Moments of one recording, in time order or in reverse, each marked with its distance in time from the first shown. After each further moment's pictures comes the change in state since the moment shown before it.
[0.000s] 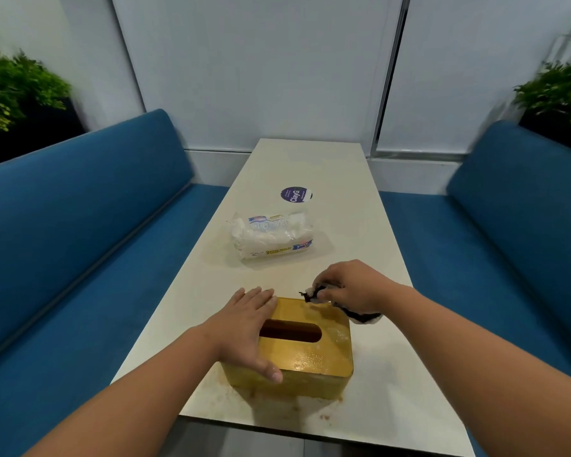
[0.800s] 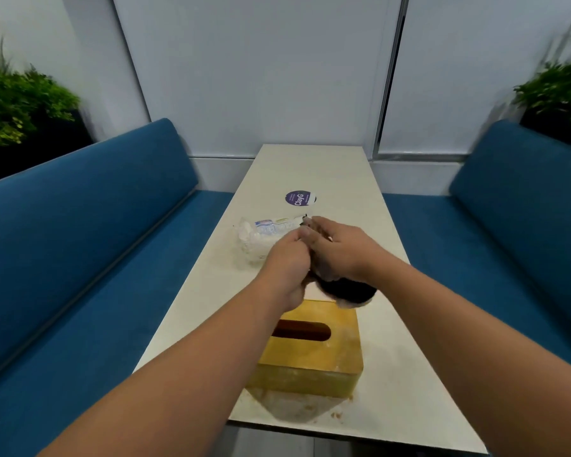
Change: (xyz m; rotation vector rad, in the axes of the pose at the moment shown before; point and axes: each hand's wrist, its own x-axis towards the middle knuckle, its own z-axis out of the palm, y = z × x) left_hand 0.020 0.088 -0.108 -1.797 0.509 -0.298; right_hand -0.007 -0.075 -0.042 0.308 0.272 0.074
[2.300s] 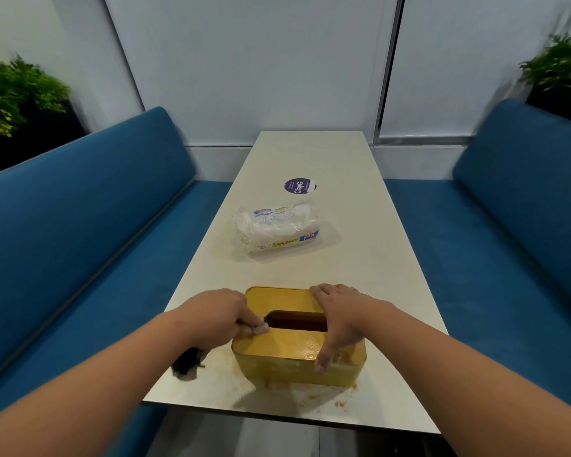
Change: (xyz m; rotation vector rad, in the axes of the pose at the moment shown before) left_hand 0.009 -0.042 -0.146 1.737 -0.516 0.249; right_hand -0.025 0.058 0.066 -0.606 -0.576 0.071
